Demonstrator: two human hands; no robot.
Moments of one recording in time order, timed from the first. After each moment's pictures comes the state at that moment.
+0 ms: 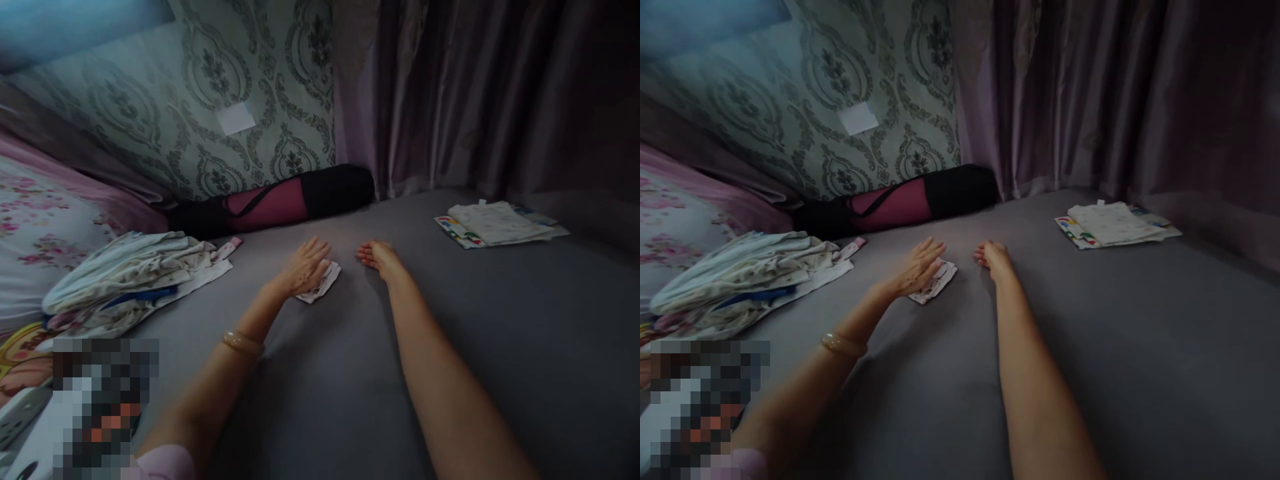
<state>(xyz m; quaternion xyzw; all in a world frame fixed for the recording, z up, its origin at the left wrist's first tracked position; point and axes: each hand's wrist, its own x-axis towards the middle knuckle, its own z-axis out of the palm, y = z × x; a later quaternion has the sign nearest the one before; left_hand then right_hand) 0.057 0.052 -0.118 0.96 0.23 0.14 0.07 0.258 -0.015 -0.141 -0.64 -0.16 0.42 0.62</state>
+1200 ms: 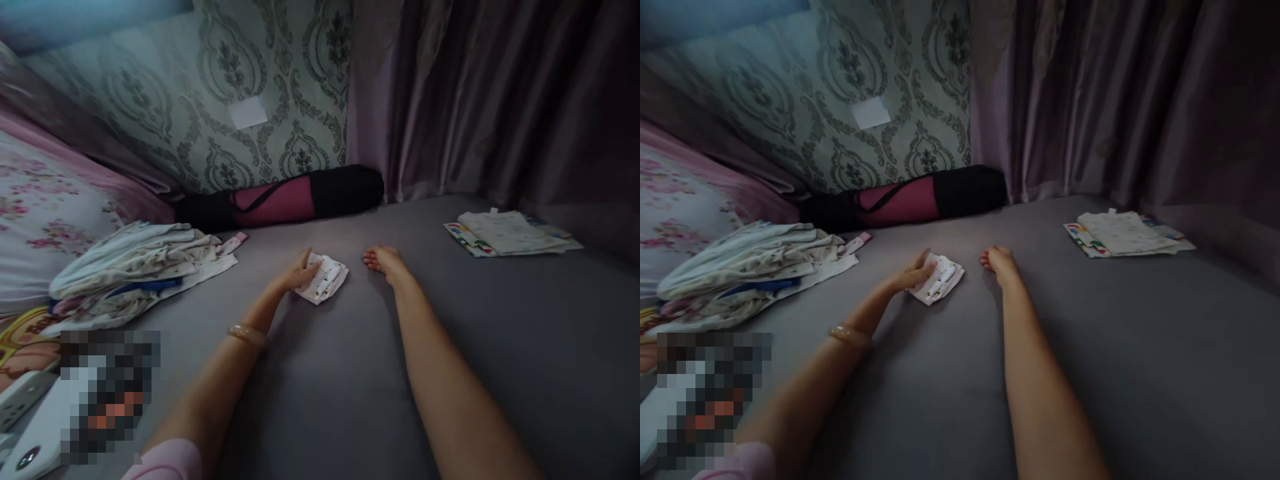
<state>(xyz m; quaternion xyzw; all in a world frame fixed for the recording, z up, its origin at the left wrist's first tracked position) 0.043 0.085 -0.149 0.83 0.47 0.12 0.28 0.259 -0.005 -0.153 -0.67 -0.17 0.40 0.60</state>
